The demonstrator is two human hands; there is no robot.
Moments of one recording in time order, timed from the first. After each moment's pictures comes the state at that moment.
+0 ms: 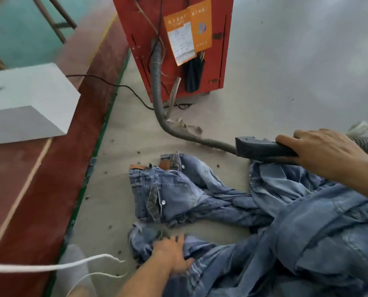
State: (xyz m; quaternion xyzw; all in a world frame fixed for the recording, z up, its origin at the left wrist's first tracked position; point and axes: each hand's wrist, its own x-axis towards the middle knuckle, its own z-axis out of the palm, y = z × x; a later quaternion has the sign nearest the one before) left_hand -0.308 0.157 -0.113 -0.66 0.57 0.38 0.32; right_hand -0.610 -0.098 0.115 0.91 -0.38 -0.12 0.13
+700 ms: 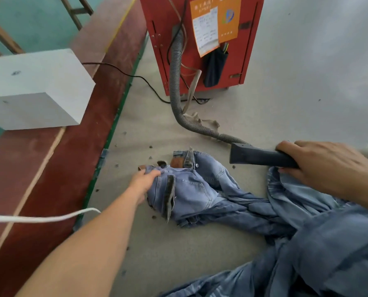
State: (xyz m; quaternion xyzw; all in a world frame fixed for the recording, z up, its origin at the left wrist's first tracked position) left_hand -0.156 0.051 -0.068 -0.81 0.08 0.44 -0.37; right_hand -0.553 -0.084 0.107 0.92 -0.37 -0.10 0.02
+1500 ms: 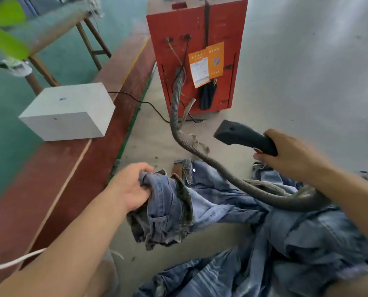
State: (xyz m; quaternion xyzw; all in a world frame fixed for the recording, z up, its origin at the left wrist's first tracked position) left_hand -0.232 0.162 0.168 -0.58 -0.01 0.57 -0.58; right_hand -0.557 -0.003 0.192 0.85 -0.49 0.09 -0.17
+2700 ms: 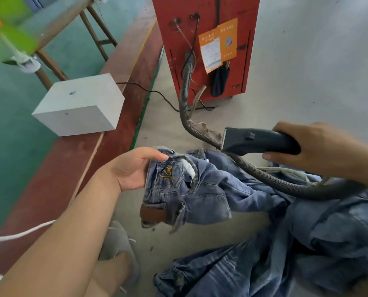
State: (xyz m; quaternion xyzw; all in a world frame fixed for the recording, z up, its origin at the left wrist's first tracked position) left_hand -0.184 0.155 0.188 -0.52 0.25 0.73 -0.37; right_hand -0.551 0.014 0.214 0.90 -0.38 0.09 -0.17
